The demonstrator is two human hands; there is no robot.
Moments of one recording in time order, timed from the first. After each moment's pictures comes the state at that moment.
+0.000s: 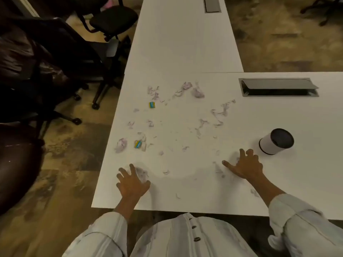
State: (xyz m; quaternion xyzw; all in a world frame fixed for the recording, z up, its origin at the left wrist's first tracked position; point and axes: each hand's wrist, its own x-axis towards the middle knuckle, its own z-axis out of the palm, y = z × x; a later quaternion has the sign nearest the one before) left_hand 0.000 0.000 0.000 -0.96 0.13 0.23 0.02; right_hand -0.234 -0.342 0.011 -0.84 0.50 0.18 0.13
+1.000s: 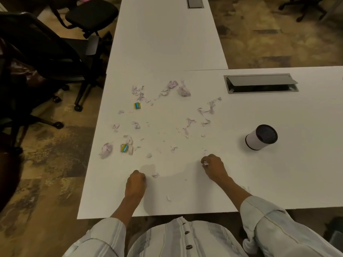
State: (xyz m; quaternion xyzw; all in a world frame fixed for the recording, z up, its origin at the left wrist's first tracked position) left_hand -0.007 -0.043 -0.025 -0.93 0.24 0.25 -0.12; right_hand -0.195 -0.296 -0.017 -0.85 0.43 0.06 0.30
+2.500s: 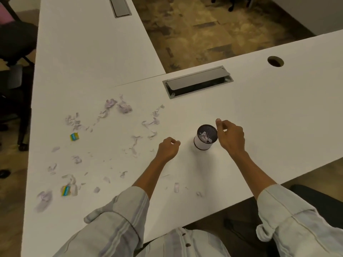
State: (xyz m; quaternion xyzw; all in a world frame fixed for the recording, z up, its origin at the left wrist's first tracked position) left_hand -0.127 -0.378 0.056 -0.79 0.28 0.47 -0.28; right_hand -0.325 -0.500 0.068 -0.70 0.64 -0.21 0.23
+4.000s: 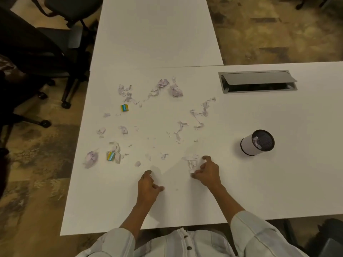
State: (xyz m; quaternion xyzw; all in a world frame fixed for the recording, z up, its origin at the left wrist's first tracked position) left_hand -0.045 -0.114 -0.031 -0.88 0.15 0.36 -0.28; right_hand -0.187 -0.316 -0.025 -0.69 0.55 0.04 0.47
